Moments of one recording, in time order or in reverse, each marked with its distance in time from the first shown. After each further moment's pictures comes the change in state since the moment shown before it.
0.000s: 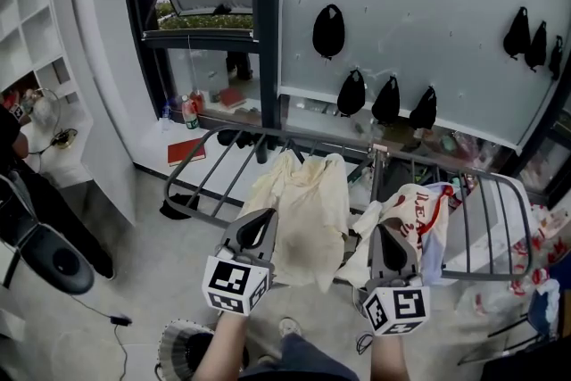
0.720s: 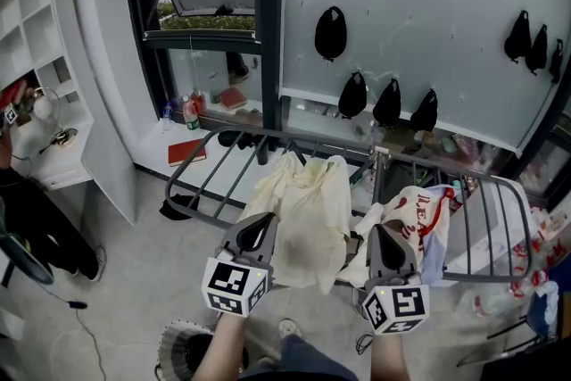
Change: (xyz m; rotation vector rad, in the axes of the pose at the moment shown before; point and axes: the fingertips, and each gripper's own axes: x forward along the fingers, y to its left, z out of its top) left arm -0.004 0.008 -0.009 -0.022 0.027 -0.005; right arm 0.009 0.009 0.001 -0.003 0.016 0.020
